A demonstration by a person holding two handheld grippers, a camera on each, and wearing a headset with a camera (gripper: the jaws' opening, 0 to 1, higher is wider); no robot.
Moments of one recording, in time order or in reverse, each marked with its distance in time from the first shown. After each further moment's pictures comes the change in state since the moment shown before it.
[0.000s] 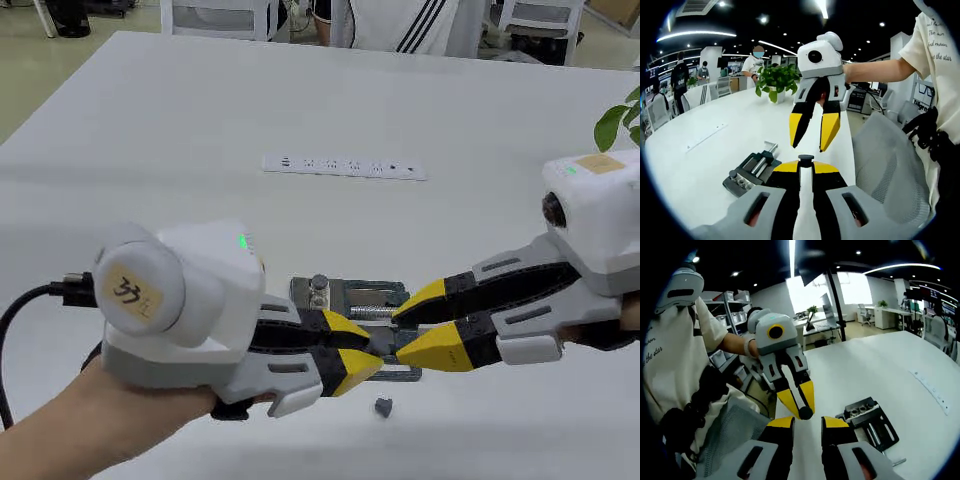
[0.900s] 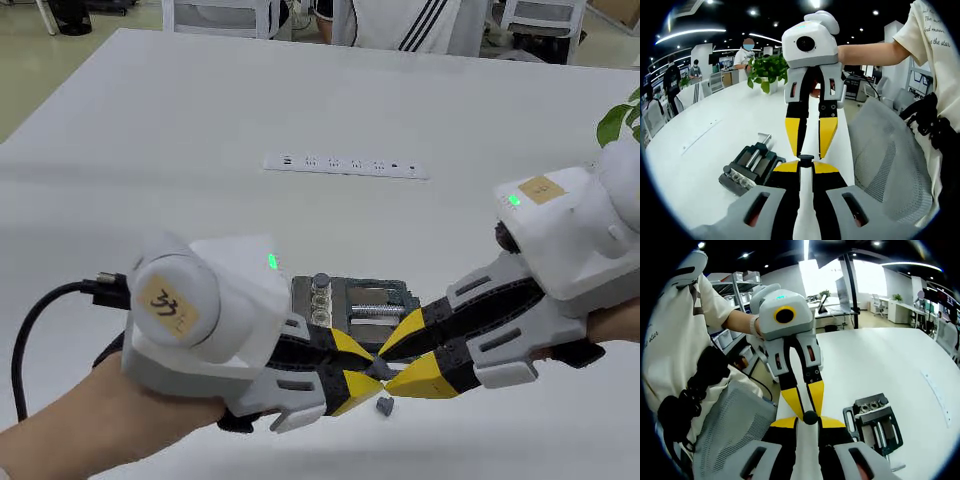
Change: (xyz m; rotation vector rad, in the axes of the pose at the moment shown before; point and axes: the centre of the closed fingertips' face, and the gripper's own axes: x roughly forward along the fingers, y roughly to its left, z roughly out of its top) left arm 0.004 -0.008 -0.018 0.039 0.092 -0.047; right arm 0.020 0.014 -0.014 -0.084 0.141 0.059
